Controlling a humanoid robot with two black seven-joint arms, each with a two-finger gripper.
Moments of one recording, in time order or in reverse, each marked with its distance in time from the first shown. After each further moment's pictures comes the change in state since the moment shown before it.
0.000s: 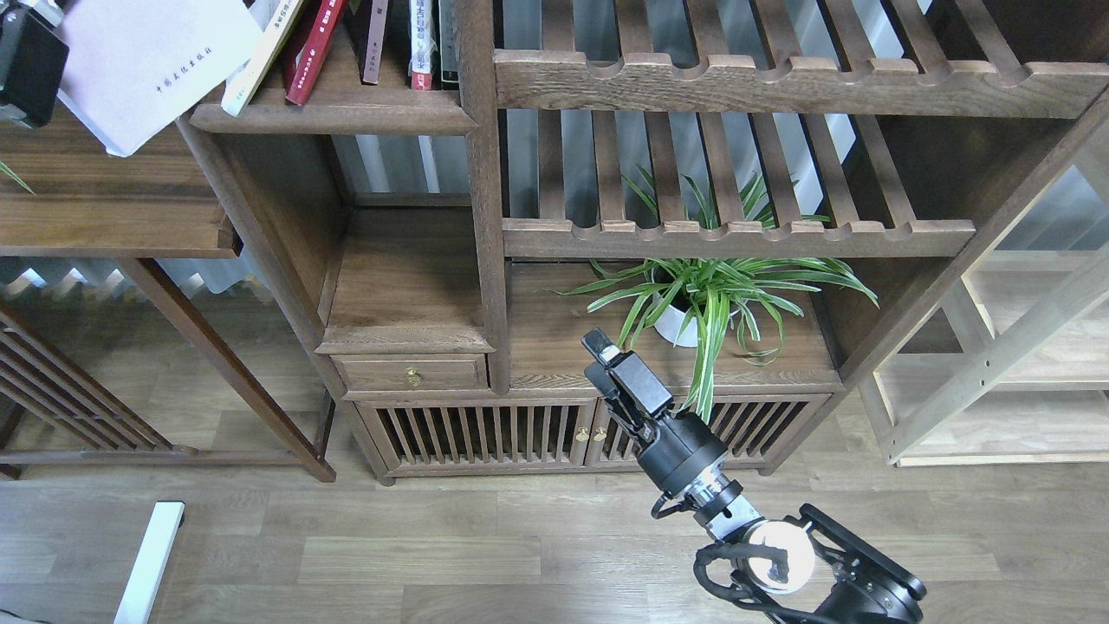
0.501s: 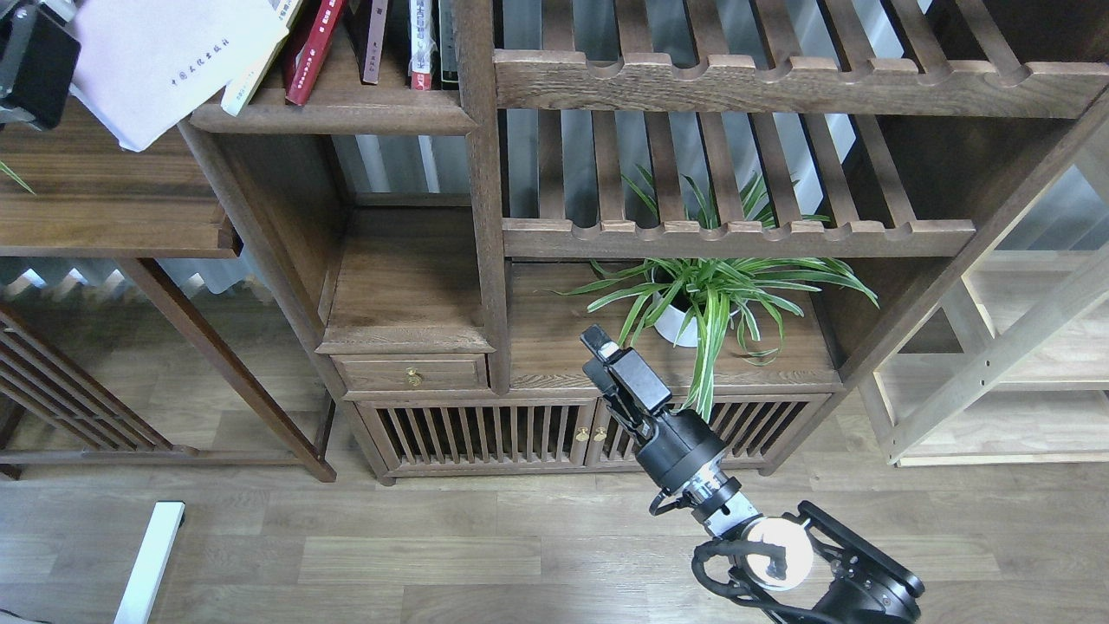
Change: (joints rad) left arm 0.003 -0.001 0.006 -0.030 0.000 -0.029 -0.055; right arm 0.007 0.007 0.003 0.000 0.001 0.000 0.000
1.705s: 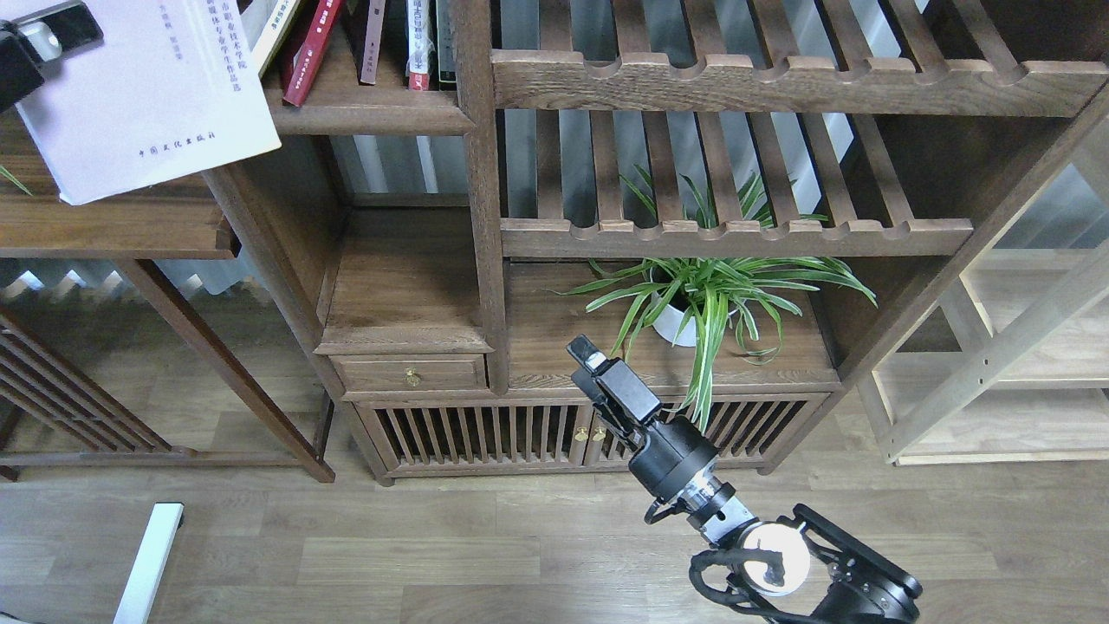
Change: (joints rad) left arm -0.120 0.678 0.393 0.105 -0.587 -0.117 -0.014; right arm 0.000 -0.011 -0.037 0.021 -0.010 0.000 -0.001
